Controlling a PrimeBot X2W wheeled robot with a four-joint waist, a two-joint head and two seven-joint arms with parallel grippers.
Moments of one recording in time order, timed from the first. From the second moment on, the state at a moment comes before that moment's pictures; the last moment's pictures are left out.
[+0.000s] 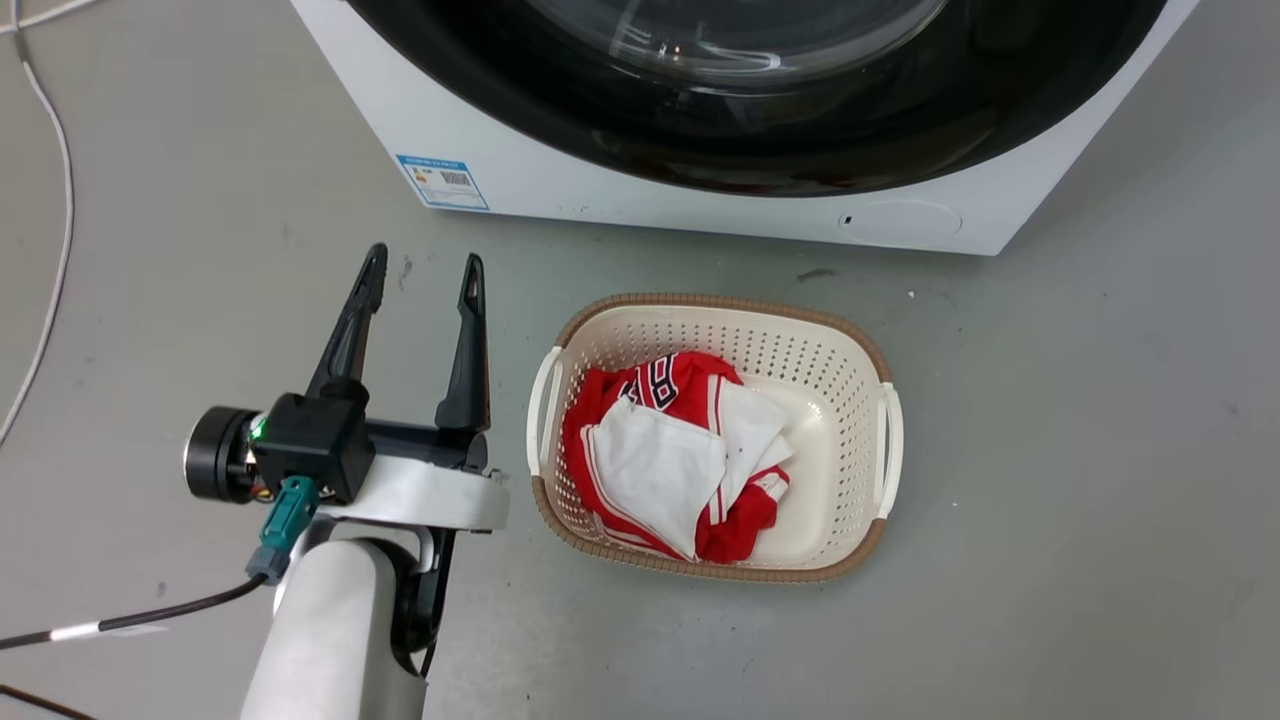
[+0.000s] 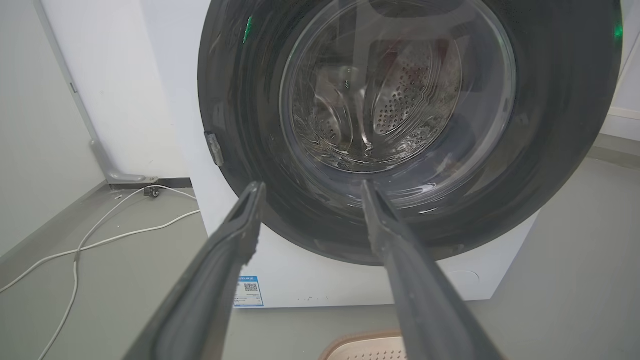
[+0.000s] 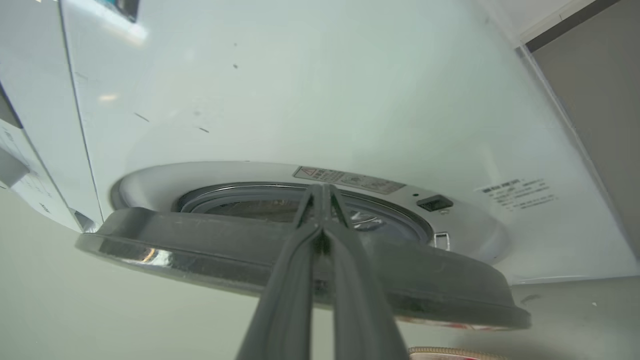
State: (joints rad) left arm -0.30 0.05 -0.09 0.08 -0.07 -0.05 -0.26; right arm -1.44 -0.32 -0.02 1.12 1.05 0.13 0.46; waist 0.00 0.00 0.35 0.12
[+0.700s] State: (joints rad) left arm -0.35 0.05 -0.12 0.06 -0.10 -0.02 -0.26; right arm -1.51 -0.31 0.01 1.14 1.03 0.13 0.68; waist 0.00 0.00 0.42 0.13
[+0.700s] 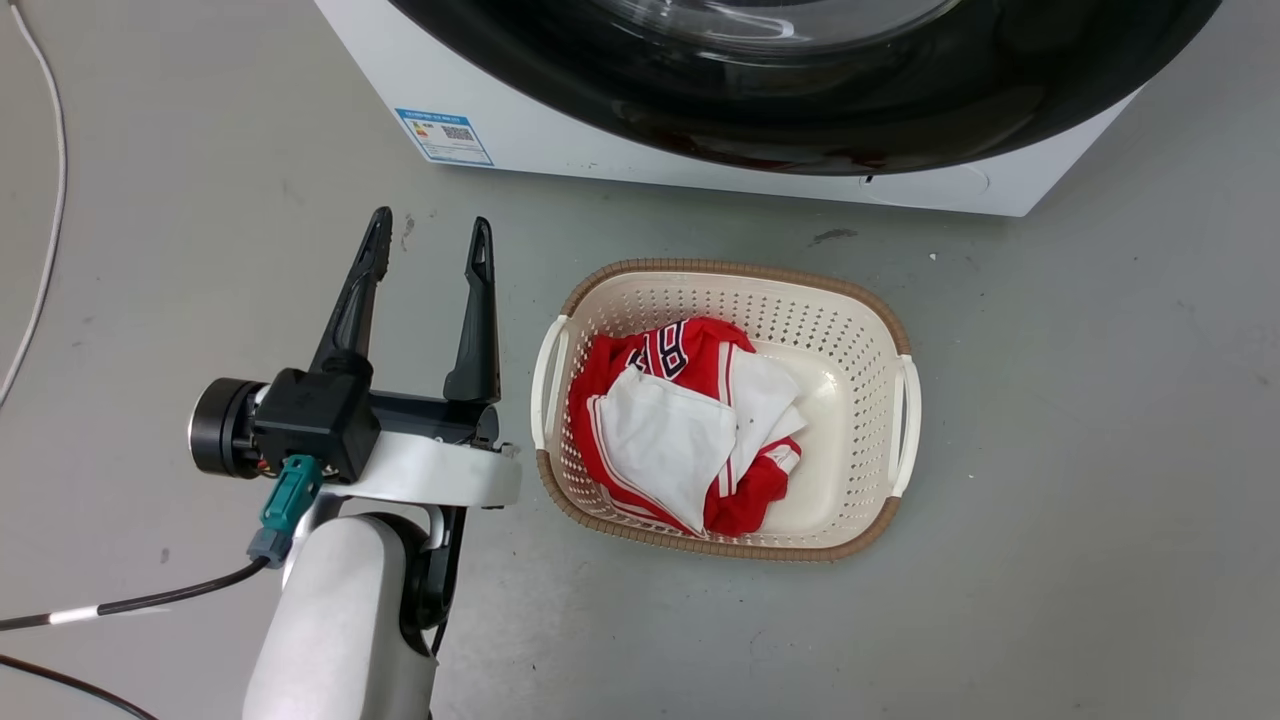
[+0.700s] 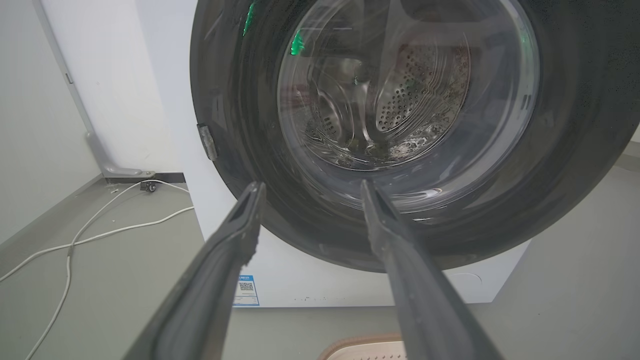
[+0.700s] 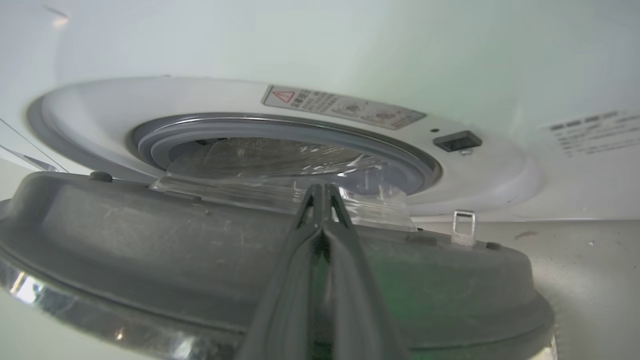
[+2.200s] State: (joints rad) left arm -0.19 0.05 -0.09 0.15 -0.08 -0.06 -0.26; right arm -0.90 -0.06 0.08 0.75 1.26 0.13 1.18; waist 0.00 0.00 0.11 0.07
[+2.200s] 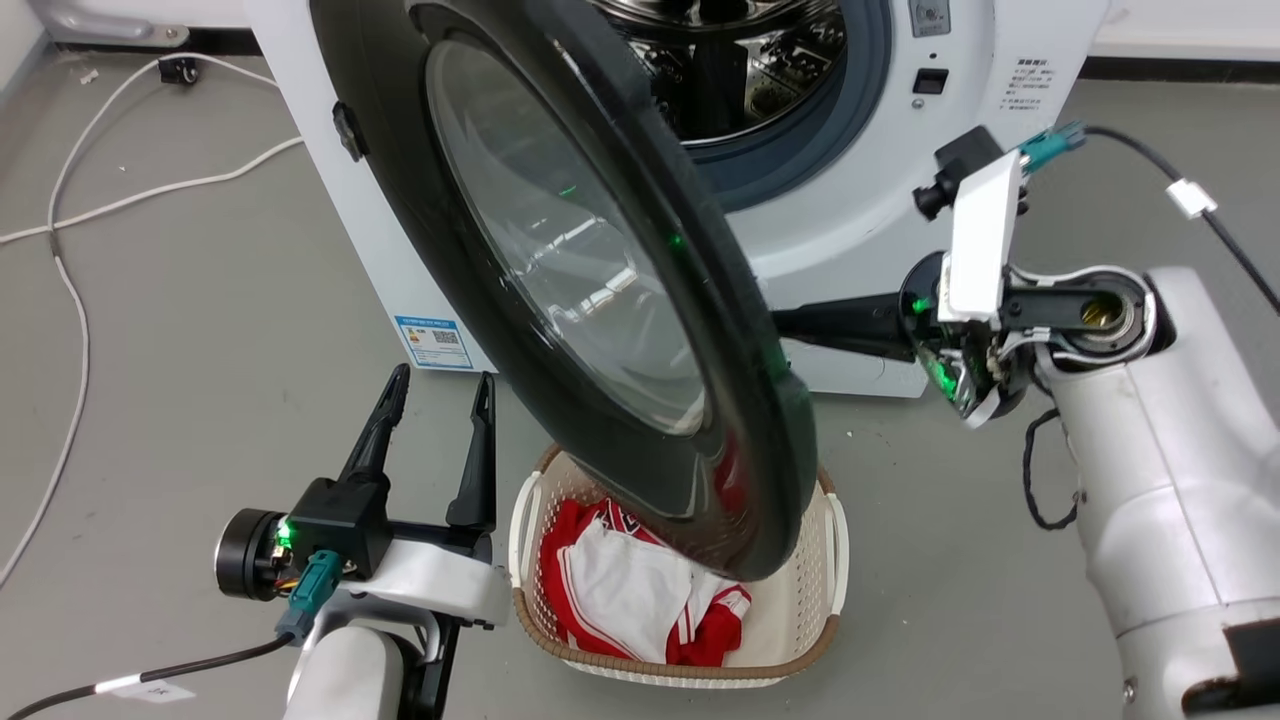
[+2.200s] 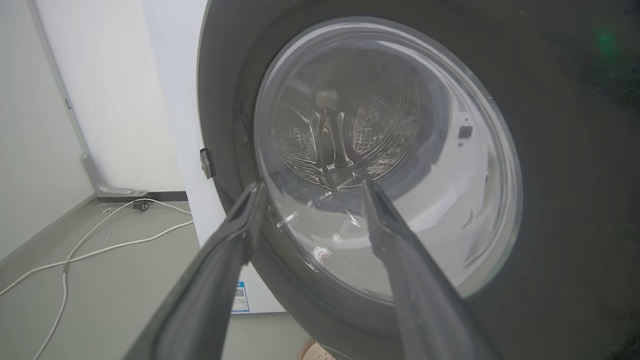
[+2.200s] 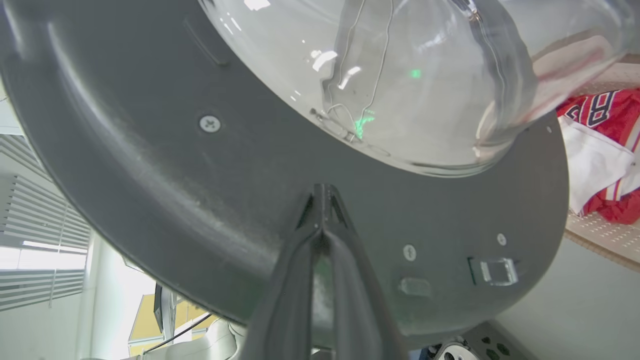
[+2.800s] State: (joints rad) left arm -0.16 0.05 -0.10 0.16 -0.09 -0.07 -0.26; right arm -0.75 -0.05 0.40 0.56 1.50 0.13 1.06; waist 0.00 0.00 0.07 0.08
